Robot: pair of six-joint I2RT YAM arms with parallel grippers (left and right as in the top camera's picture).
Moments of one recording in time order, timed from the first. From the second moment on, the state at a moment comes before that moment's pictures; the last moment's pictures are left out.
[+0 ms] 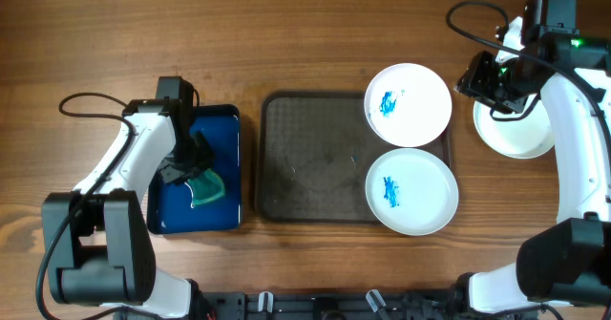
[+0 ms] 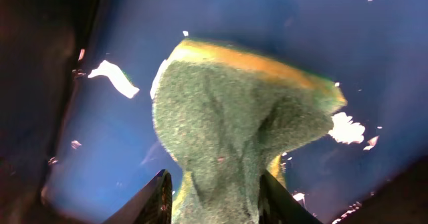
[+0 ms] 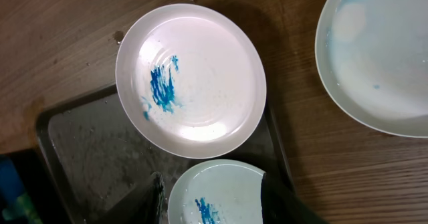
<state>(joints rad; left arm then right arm) 0.00 1.69 1.02 -0.95 -0.07 -0.58 -0.12 1.66 1.55 -1.16 -0.23 0.28</state>
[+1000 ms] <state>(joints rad) 0.00 1.65 1.04 -0.95 -0.03 -0.57 -0.09 1.66 1.52 -1.14 -0.22 0.26</state>
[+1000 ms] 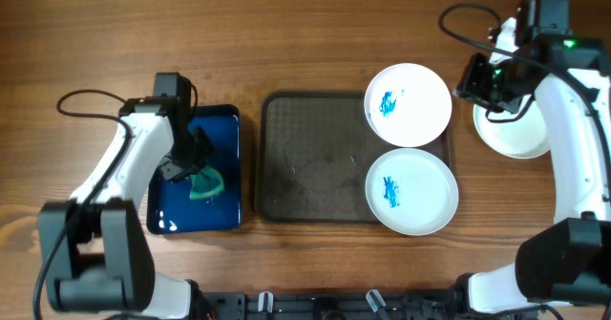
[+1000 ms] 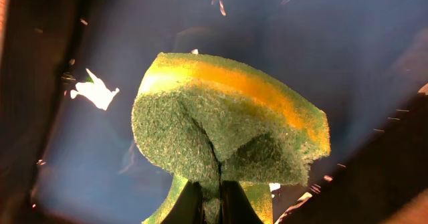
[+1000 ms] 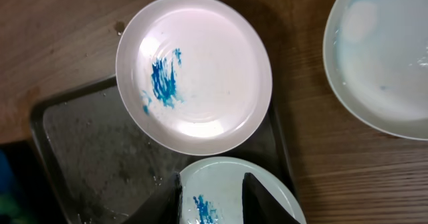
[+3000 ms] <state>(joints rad) 0.00 1.61 1.05 -0.99 -0.03 -0.57 0.03 1.99 1.31 -0.63 -0.17 0.35</state>
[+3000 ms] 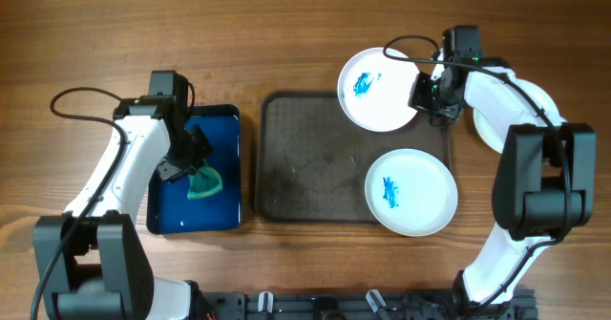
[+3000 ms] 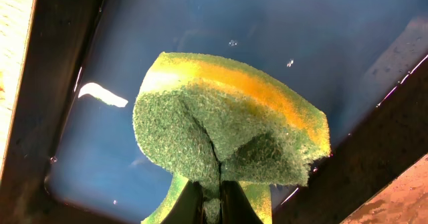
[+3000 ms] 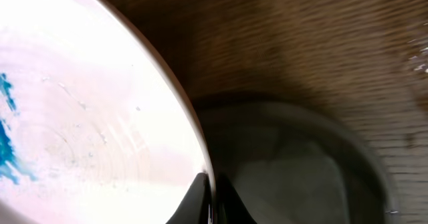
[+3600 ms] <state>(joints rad) 0.00 1.61 1.05 -0.99 -0.03 -0.56 0.32 1.99 1.31 -0.74 -0.16 0.19</state>
